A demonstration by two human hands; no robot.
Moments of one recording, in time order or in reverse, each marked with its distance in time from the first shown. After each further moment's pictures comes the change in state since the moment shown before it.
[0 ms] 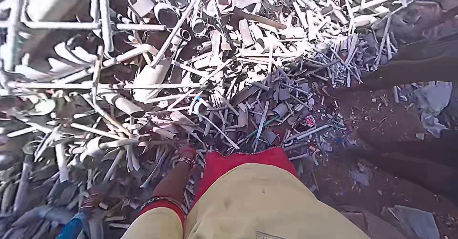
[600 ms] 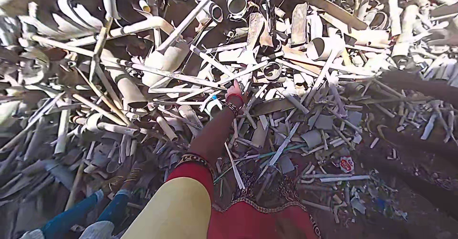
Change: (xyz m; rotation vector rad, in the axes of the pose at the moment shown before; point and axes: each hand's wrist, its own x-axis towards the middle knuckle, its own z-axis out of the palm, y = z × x) left_hand 0.186 0.293 -0.056 -0.089 0.196 0.231; right_hand 0.148 -0.179 0.026 -0.160 -0.432 -0.577
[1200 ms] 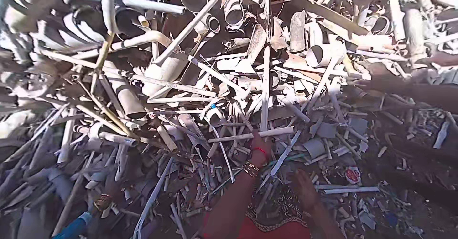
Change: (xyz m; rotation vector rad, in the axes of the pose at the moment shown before) left_hand -0.142 0.048 0.077 -0.463 -0.280 -0.248; right_hand 0.050 -0.063 -0.135 0.818 0.553 -0.057
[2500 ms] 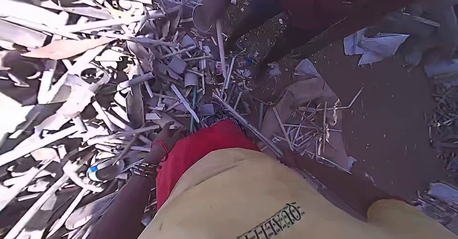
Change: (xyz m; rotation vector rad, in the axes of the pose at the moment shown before) left_hand -0.138 -0.074 0.000 1.012 -0.644 0.637; right_hand -0.417 0.275 0.005 0.046 0.174 0.478
